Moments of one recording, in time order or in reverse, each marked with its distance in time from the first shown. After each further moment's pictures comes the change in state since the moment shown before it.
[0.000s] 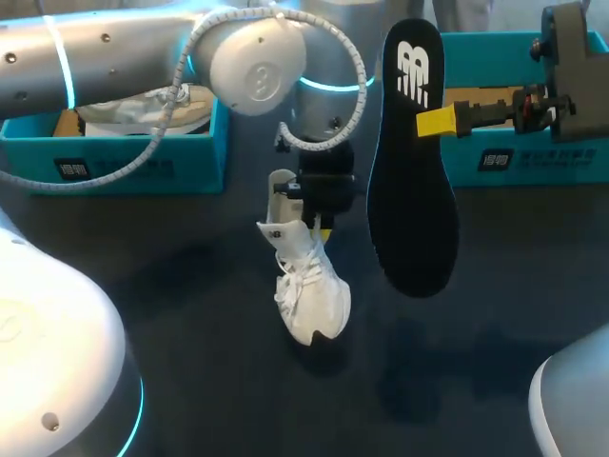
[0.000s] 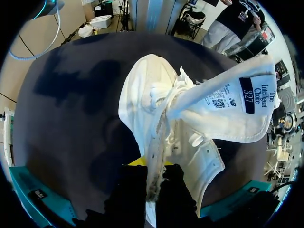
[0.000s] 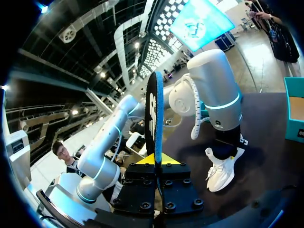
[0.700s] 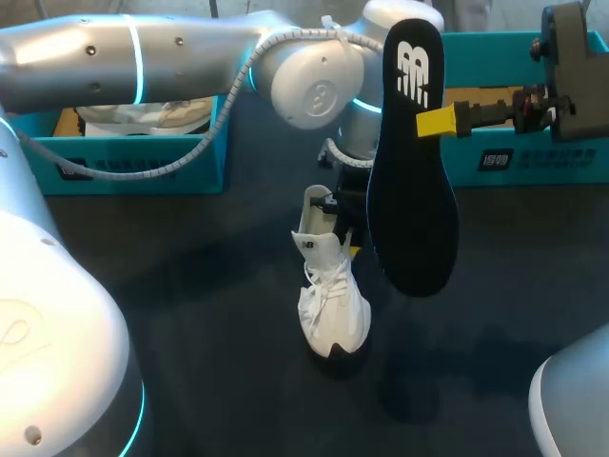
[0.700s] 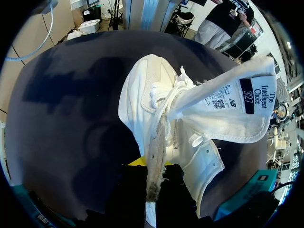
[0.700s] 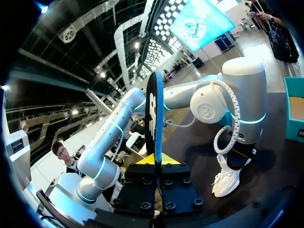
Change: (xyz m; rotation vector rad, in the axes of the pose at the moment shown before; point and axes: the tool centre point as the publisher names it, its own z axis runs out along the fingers) left arm -0.045 -0.002 0.036 0.040 0.090 0.081; right arm 0.000 0.000 0.000 0.000 0.000 0.000
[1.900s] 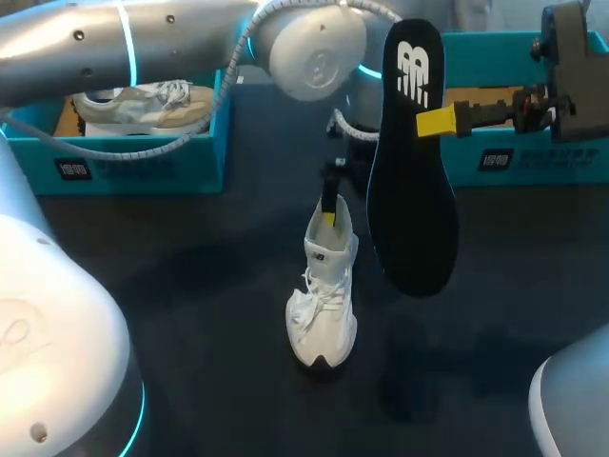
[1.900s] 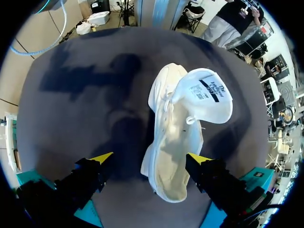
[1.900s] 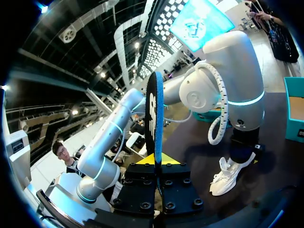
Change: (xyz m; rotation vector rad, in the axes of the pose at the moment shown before) left arm -0.014 0.015 -0.066 -0.114 -0.099 -0.053; right arm 0.000 0.000 0.000 0.000 0.000 0.000
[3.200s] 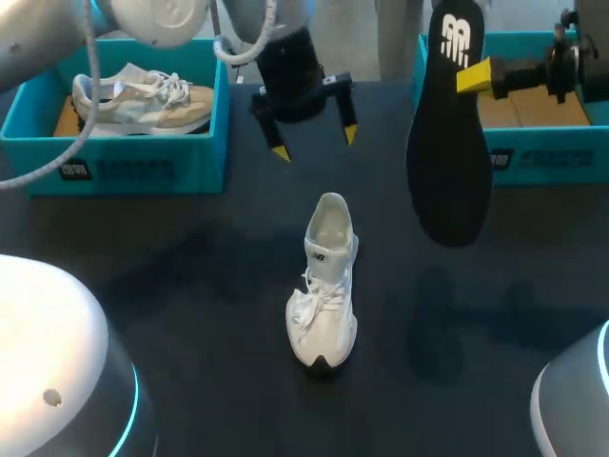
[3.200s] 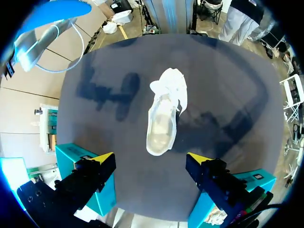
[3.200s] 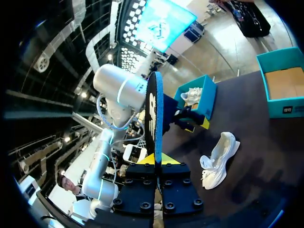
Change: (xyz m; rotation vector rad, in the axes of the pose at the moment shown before) left arm 0.075 0.019 -0.124 -0.078 -0.367 -0.044; right arm -0.079 0.049 -0.038 -0.022 -0.110 0.297
